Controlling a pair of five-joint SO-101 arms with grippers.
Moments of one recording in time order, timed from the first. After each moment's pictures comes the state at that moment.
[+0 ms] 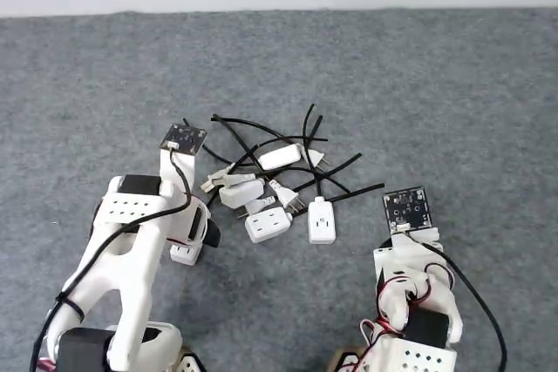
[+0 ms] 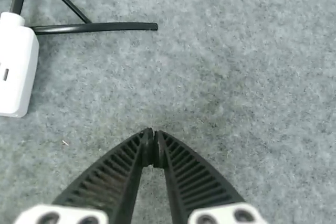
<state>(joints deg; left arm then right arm) 1.0 -18.4 49.0 70.1 0.2 10.7 -103.6 95.5 64.1 23.0</state>
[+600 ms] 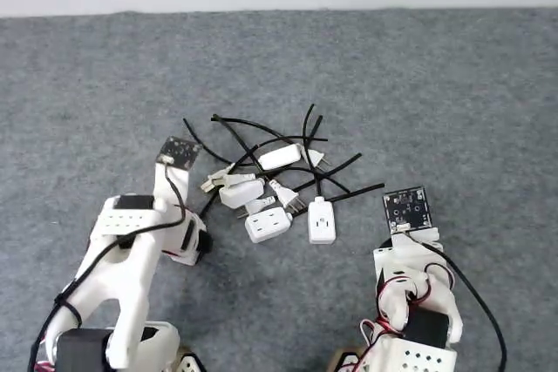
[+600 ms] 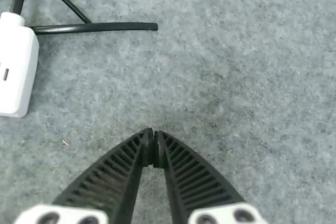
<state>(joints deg) -1.8 -18.2 60.3 55.2 -6.1 10.7 -103.6 95.5 64.1 23.0</state>
